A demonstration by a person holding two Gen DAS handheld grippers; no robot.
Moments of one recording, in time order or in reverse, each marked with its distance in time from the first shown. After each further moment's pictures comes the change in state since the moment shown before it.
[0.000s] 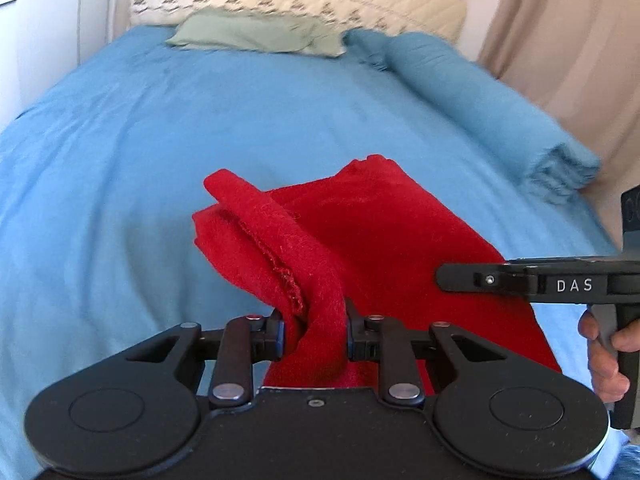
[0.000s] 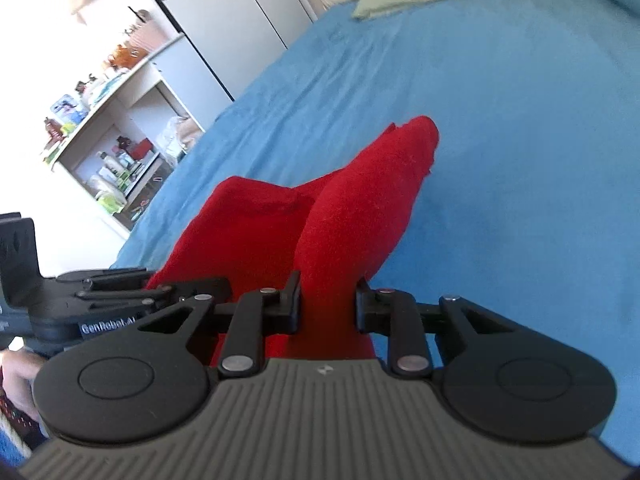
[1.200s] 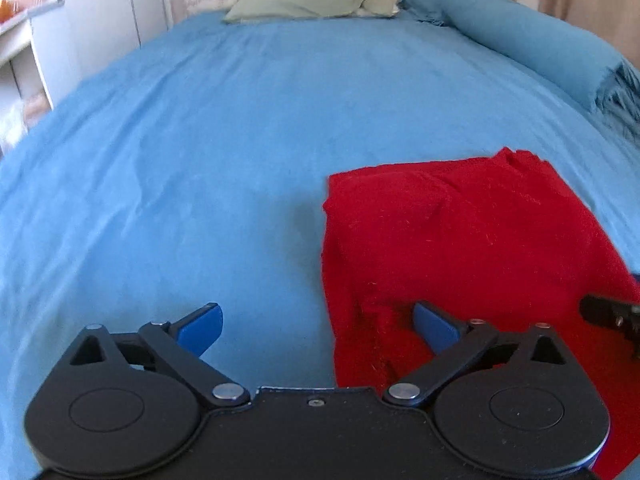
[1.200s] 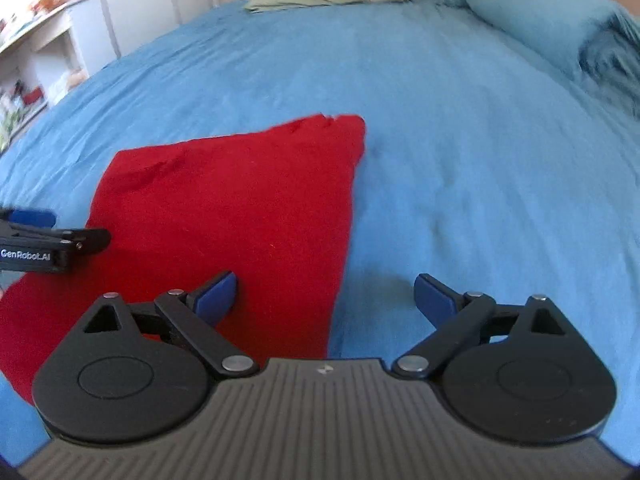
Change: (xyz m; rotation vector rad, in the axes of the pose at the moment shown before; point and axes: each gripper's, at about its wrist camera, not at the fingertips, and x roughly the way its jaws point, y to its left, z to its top) left arm 0.070 -0.066 -0.089 -0.013 0.058 0.325; right arm -0.078 -0.082 -0.157 -0.074 -0.042 -0.431
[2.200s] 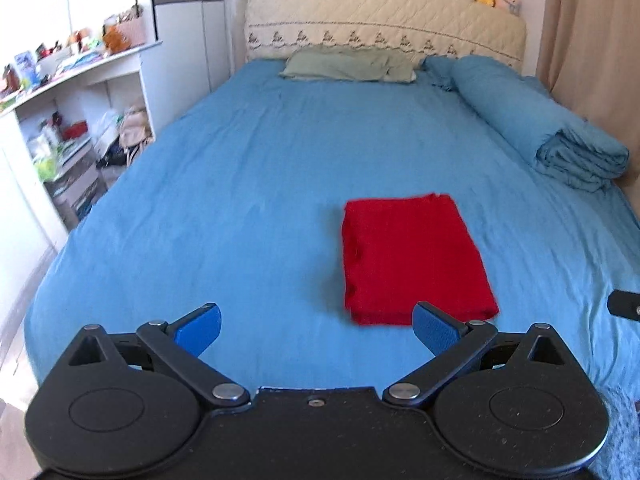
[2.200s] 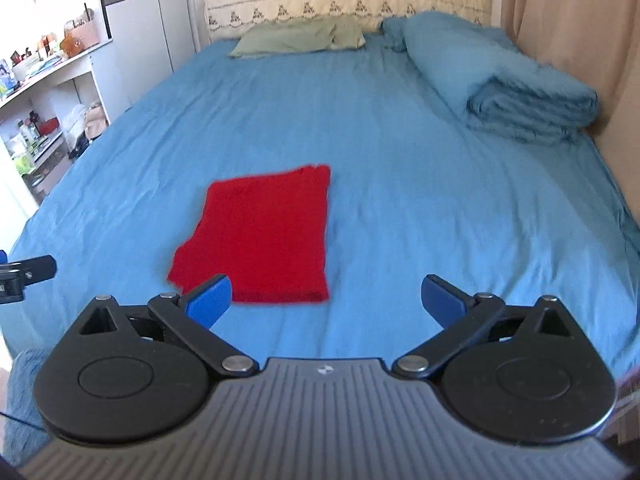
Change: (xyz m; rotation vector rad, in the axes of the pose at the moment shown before) left arm -0.349 -0.012 -0.102 -0.096 -0.107 0.086; right arm -0.359 0.046 -0.043 0.023 -0.041 -0.116
